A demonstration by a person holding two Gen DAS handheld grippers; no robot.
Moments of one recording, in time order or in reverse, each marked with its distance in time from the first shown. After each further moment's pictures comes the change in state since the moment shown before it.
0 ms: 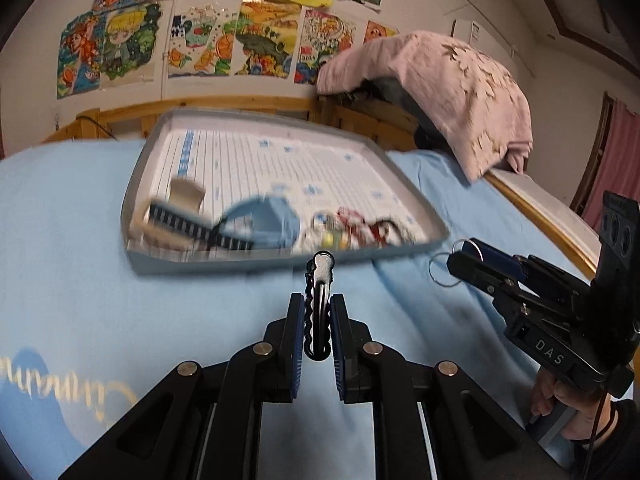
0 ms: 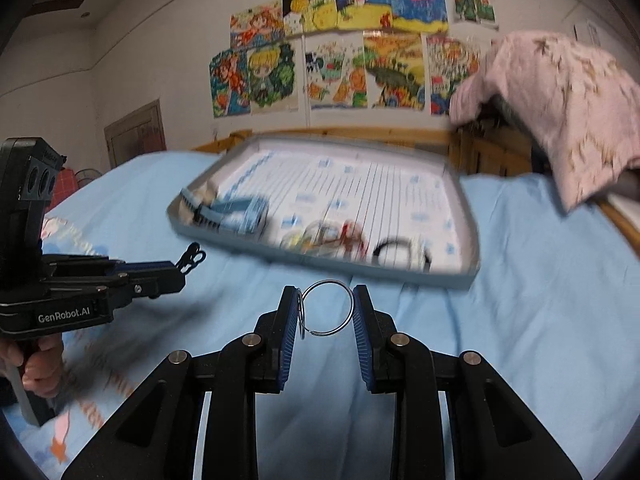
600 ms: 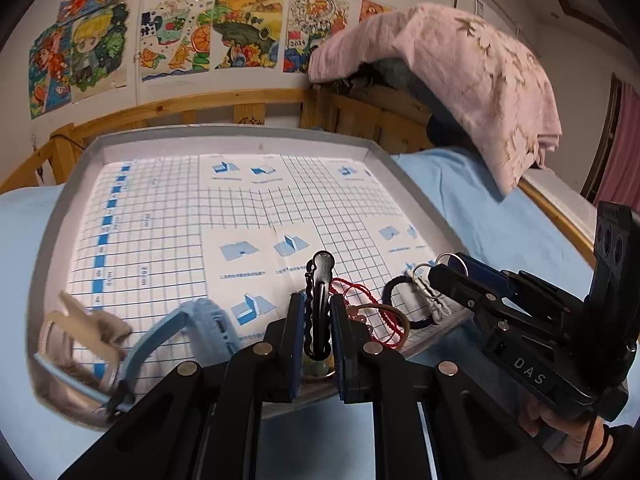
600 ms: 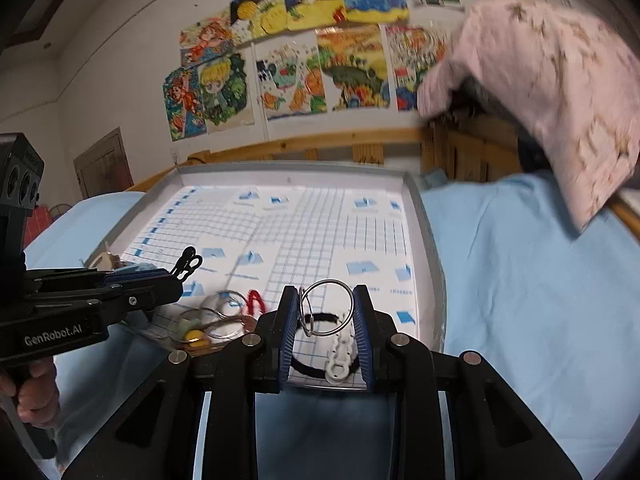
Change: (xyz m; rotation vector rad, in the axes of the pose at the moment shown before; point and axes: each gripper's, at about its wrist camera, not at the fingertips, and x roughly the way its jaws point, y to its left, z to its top) left arm 0.100 -0.026 0.058 0.051 0.068 0.029; right arm 0.091 -0.074 0.037 0.130 0.012 -0.026
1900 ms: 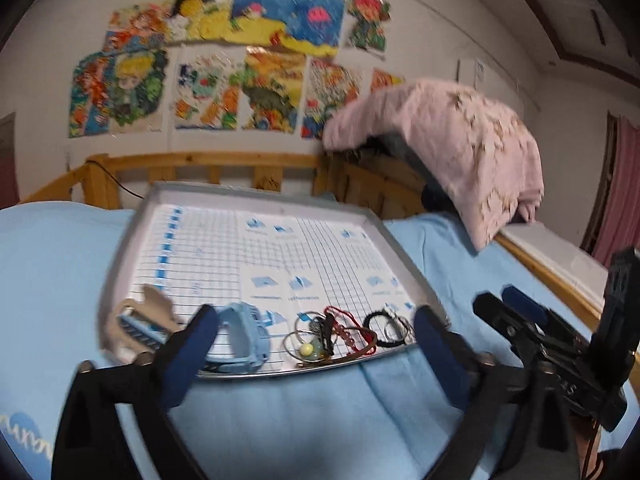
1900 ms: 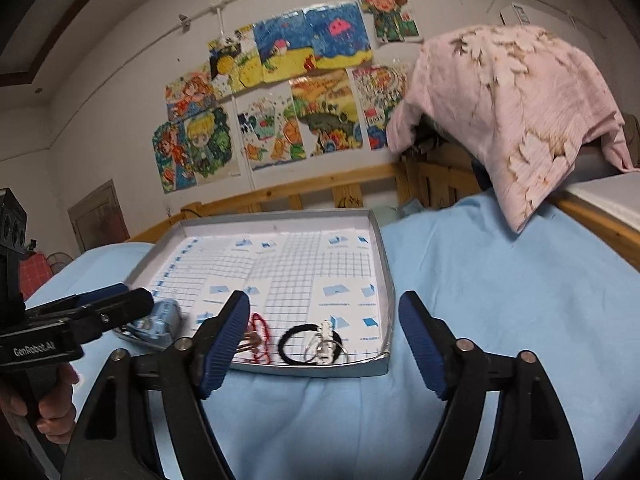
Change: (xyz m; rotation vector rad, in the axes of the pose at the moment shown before) left arm -0.097 -0.001 -0.026 -0.079 -0.282 0.035; right arm -0.077 -0.012 -0.016 0.092 -0.190 -0.040
